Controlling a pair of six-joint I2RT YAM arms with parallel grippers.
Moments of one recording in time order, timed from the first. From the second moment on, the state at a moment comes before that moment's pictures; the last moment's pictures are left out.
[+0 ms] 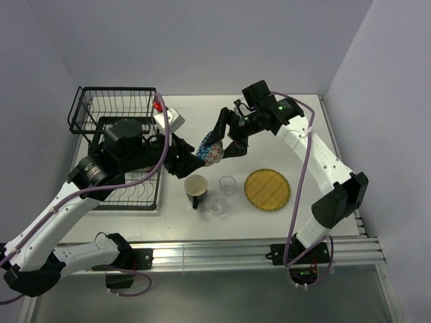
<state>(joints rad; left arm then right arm) -0.76 1.04 1.35 -0.57 0.33 -0.21 0.51 1.61 1.75 -1.09 -0.62 0.88</state>
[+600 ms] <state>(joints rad) -0.78 1.11 1.35 -0.62 0.38 -0.07 0.51 1.55 1.68 -1.02 -0.76 1.02</state>
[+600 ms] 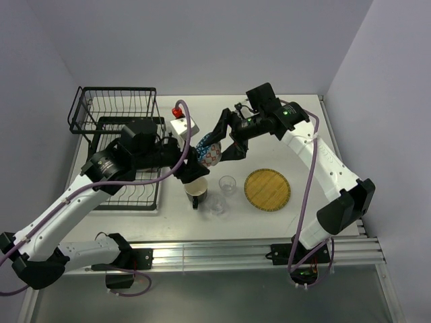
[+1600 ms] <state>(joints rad) -0.74 1.01 1.04 -0.30 0.56 -0.14 0.55 1.53 1.65 -1.01 -0.73 1.06</state>
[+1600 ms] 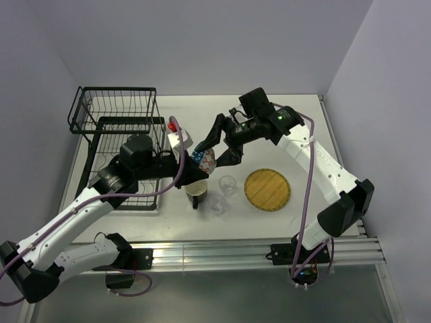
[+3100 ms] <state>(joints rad) 0.21 0.60 0.71 -0.48 0.39 -0.88 0.42 1.52 1.58 -1.00 -0.72 0.81</state>
